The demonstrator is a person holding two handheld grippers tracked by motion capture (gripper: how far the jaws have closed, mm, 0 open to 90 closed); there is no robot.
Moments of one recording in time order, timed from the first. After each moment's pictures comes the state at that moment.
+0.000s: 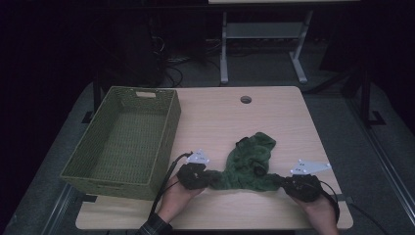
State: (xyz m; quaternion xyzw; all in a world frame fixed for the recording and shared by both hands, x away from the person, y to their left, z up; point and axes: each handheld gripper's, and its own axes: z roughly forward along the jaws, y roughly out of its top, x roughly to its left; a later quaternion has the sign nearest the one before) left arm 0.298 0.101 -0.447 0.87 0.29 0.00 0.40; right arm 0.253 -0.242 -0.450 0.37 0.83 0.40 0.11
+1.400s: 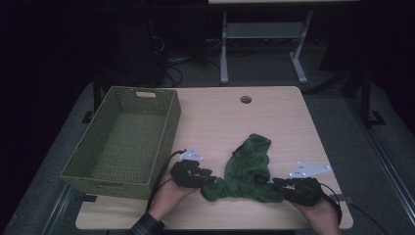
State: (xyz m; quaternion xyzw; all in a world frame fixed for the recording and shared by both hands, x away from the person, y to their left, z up) left arm 0.307 0.115 -0.422 0.86 0.29 0.00 0.41; right arm 0.243 -0.235 -0.435 0.36 0.84 0.39 0.11
